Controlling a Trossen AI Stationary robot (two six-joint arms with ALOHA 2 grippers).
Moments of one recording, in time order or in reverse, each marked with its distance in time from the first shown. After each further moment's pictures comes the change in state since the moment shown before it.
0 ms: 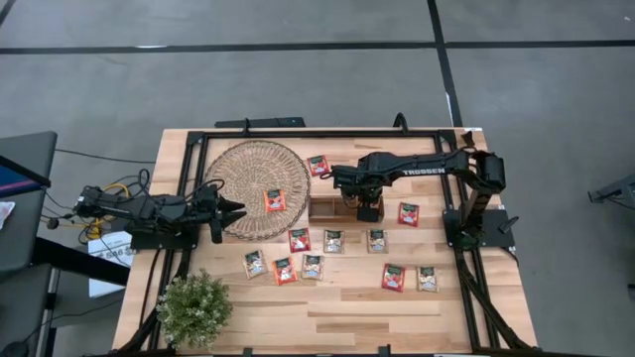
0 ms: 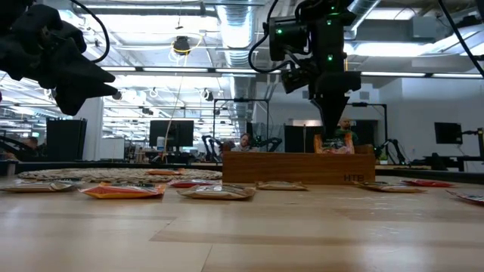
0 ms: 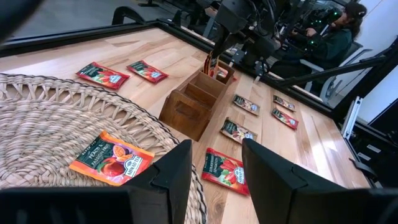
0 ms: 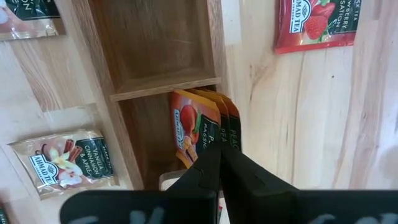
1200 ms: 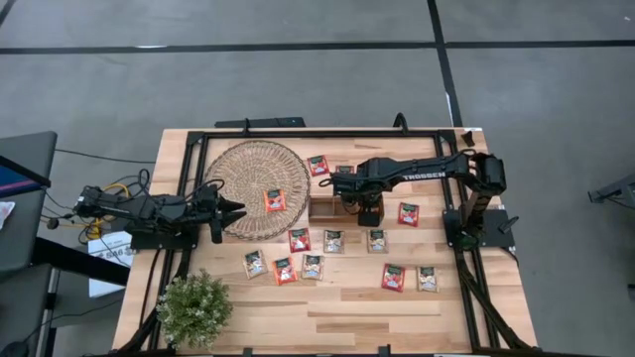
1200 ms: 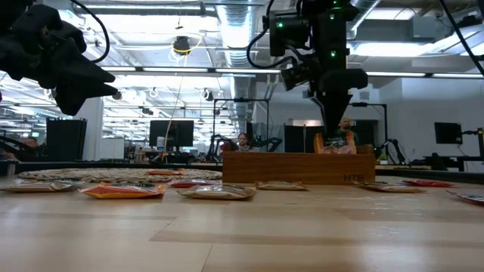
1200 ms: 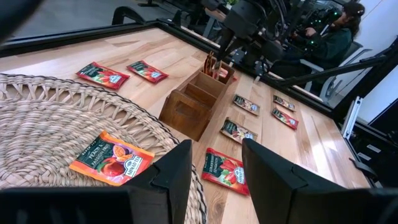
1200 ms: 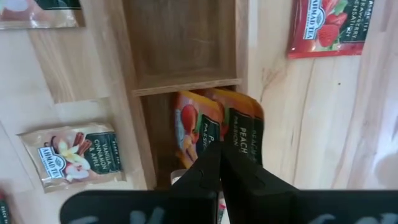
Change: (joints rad) left arm 0.000 0.000 0.000 0.000 0.000 0.001; right arm 0.043 0.000 -0.001 -0.006 0.018 -0.009
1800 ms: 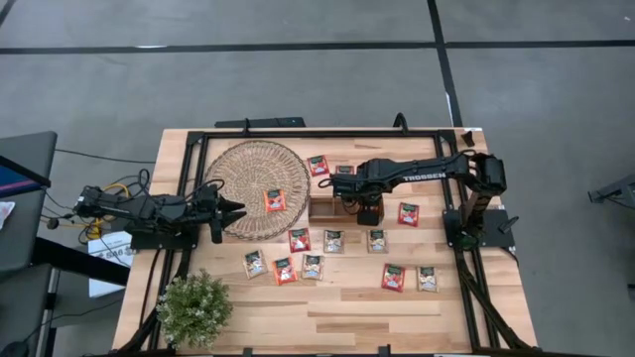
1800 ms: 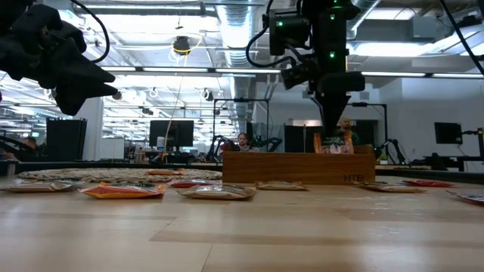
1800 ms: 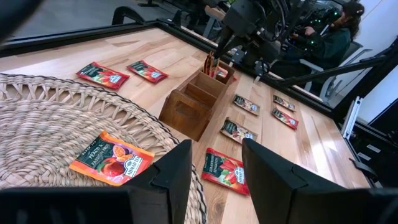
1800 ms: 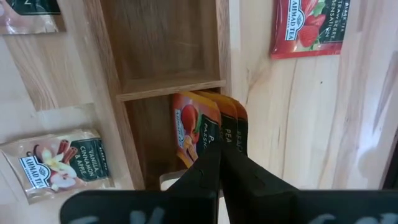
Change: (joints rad) left arm 0.000 0.000 0.000 0.000 0.000 0.000; right arm 0.014 0.000 0.000 0.006 0.055 0.025
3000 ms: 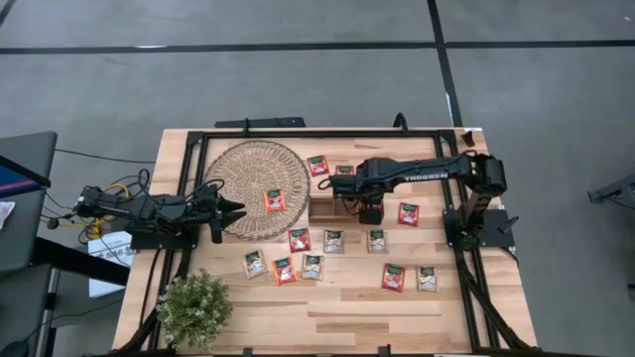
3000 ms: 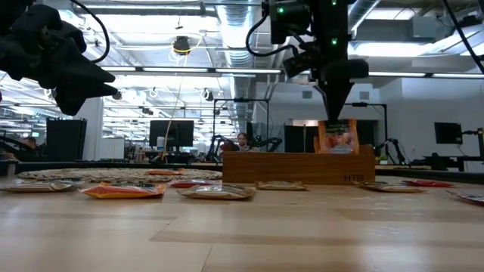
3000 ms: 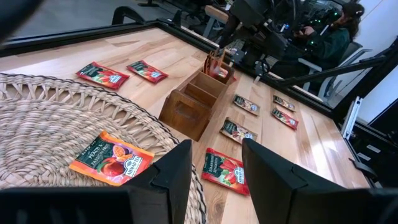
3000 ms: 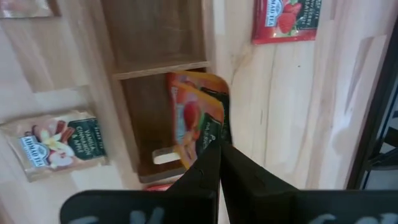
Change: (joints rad) left arm 0.000 0.000 0.000 0.000 0.000 -0.001; right arm 0.020 0.002 0.081 -0.132 0.055 0.035
